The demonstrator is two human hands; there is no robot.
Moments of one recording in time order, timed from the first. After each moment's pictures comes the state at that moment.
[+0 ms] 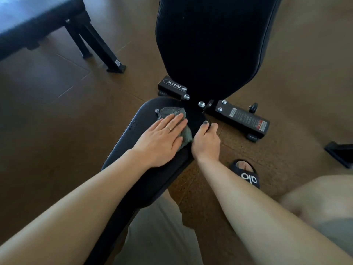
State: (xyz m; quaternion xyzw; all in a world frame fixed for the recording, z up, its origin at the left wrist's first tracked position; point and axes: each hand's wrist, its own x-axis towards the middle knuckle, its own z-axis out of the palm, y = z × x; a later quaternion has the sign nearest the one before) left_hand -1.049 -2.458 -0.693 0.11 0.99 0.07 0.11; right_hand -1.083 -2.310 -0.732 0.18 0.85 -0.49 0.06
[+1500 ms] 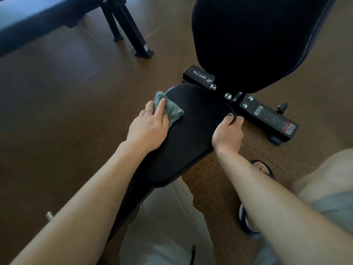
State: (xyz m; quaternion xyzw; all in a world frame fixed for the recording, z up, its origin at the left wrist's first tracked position) left_hand -1.015 -2.505 -0.689 -0.18 0.97 0.14 0.09; right_hand -1.087 -2.314 -0.742 0.20 0.84 -0.51 0.03
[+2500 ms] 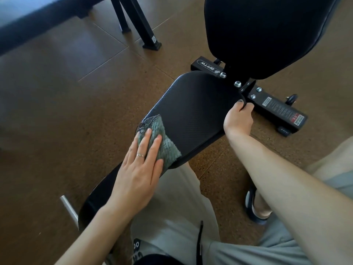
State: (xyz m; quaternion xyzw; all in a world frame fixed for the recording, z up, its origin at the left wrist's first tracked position) left_hand -0.839 -2.487 -0.706 -0.11 0.99 0.13 -0.01; right_hand -1.080 -2.313 -0.730 0.20 0.83 -0.52 0.06
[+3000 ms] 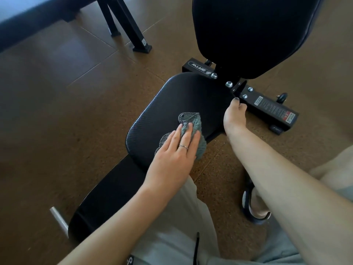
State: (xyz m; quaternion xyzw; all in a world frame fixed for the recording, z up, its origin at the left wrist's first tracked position) left_hand -0.914 -2.431 -0.709 0.08 0.99 -0.08 -0.05; right_hand -1.092 -2.307 -0.720 0.23 0.75 -0.60 0.15
